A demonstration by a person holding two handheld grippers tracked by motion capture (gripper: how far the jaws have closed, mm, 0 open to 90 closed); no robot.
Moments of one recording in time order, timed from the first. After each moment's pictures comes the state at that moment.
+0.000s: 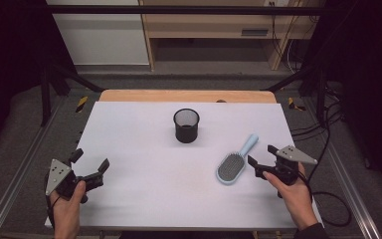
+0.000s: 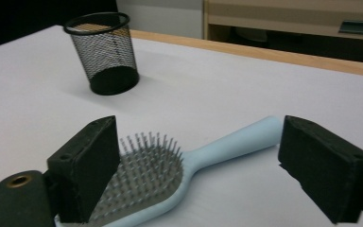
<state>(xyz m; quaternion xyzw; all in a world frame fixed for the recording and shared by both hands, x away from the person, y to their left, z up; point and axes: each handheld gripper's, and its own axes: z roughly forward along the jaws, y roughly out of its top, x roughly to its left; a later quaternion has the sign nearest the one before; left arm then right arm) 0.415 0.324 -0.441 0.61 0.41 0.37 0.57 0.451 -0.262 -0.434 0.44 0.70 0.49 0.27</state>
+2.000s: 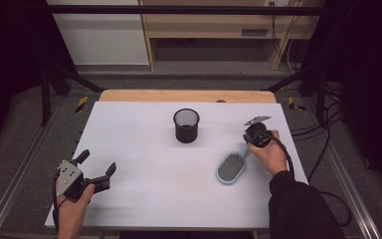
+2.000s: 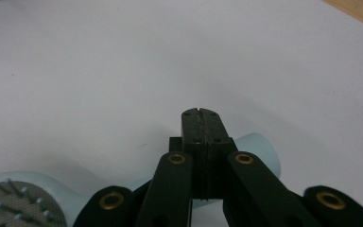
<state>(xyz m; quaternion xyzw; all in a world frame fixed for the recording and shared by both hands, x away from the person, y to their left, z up) 0.412 0.308 -0.443 0.64 0.38 0.38 0.55 0.578 -0.226 -0.448 0.45 0.82 0.26 0.24</state>
